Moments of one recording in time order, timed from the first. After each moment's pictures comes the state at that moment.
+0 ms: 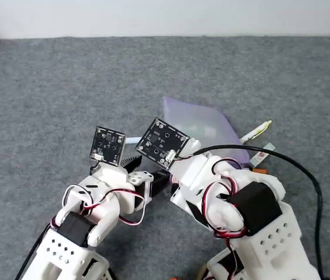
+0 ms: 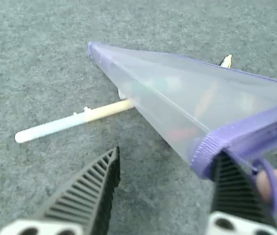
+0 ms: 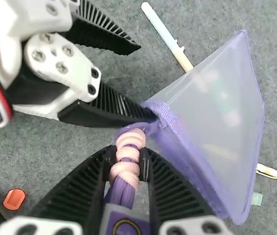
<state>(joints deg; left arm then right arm) 24.8 -68.8 71.6 46.9 17.4 -36.6 -46.6 15.9 97.2 22.5</state>
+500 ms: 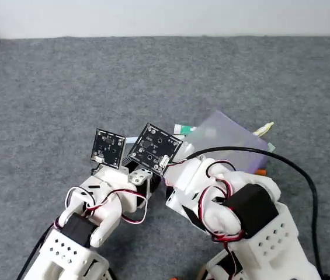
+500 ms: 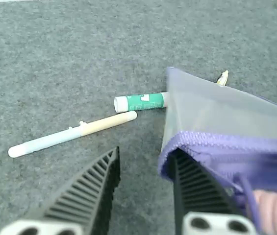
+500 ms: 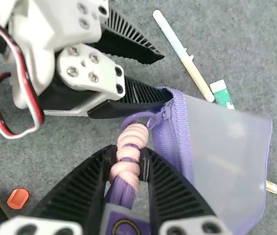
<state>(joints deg) 25.0 -68.9 75.0 40.1 17.4 -40.1 -46.5 15.9 96.9 22.5</state>
